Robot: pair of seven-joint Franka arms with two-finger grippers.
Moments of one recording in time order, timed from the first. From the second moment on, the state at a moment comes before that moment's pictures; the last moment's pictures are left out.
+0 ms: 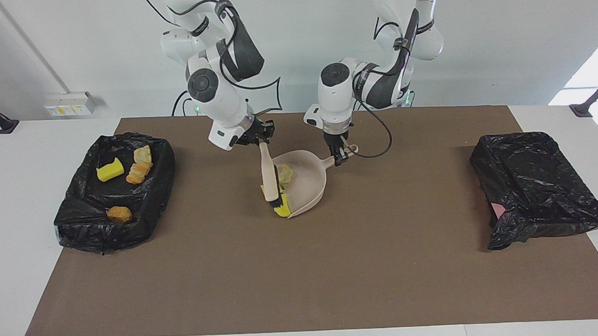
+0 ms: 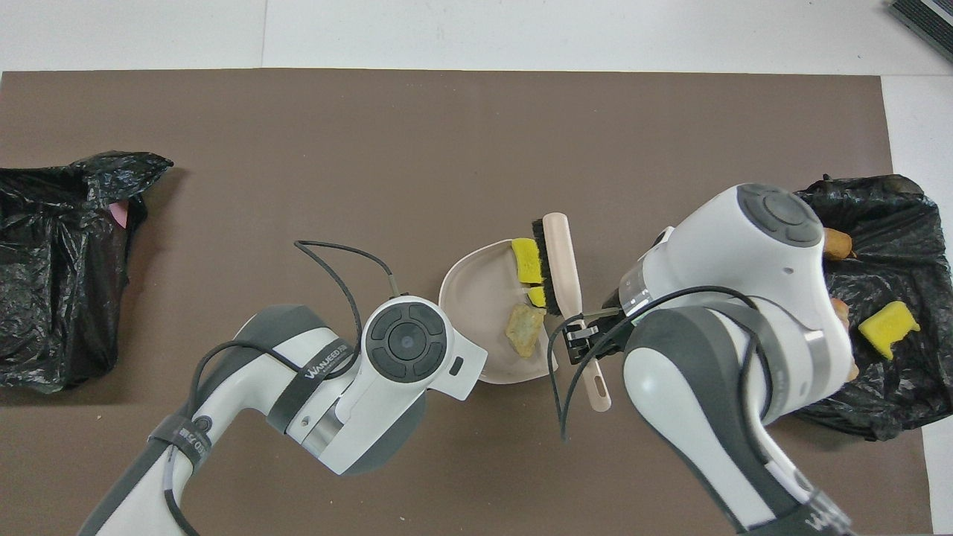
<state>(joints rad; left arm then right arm) -0.67 0.13 -0.03 -2.08 0.10 2.17 0.58 -0.02 0.03 0.34 -1.94 0.32 1.72 0.11</state>
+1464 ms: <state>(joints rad) -0.61 0.13 -0.03 -2.10 0.08 2.26 0.66 0.09 0.01 0.34 -2.00 0.15 1.64 0.26</state>
